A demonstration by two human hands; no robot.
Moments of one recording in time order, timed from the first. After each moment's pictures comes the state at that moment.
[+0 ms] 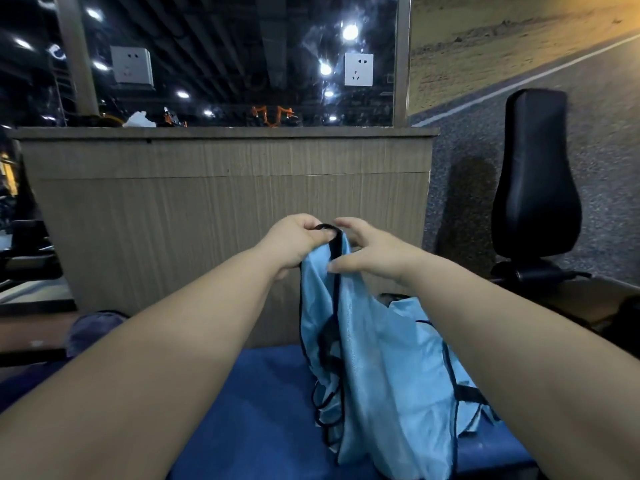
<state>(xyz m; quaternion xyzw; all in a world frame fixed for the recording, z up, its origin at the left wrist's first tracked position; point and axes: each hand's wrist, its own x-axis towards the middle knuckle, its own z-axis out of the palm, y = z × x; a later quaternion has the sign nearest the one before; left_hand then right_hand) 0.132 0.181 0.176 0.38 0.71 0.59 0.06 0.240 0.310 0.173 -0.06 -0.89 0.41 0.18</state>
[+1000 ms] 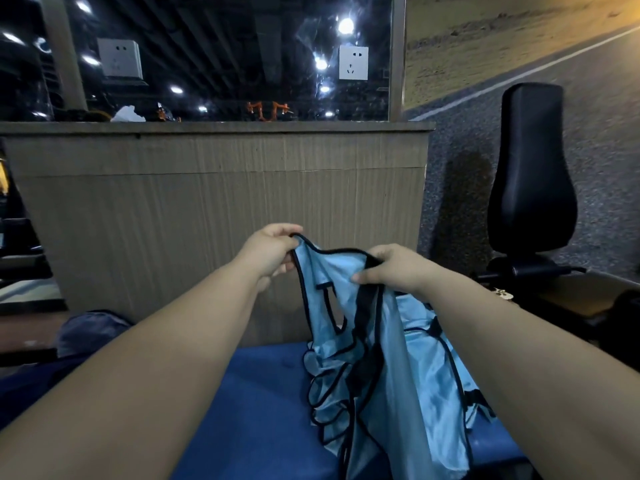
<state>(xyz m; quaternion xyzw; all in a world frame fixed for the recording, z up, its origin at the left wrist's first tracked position) 0.116 0.175 0.157 0.25 0.69 0.67 0.11 0.245 0.352 0.141 -0.13 -0.87 0.44 0.15</state>
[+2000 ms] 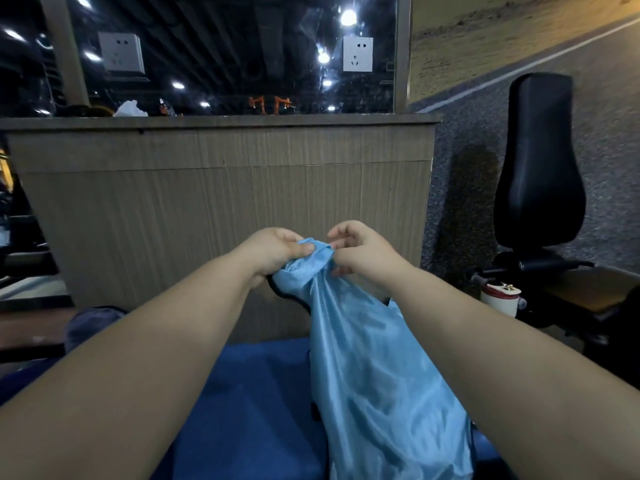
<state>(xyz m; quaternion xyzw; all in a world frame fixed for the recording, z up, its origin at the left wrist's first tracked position) 0.111 0.159 0.158 0.32 0.75 0.56 0.13 0.215 0.299 0.144 -0.05 -0.77 0.58 0.26</state>
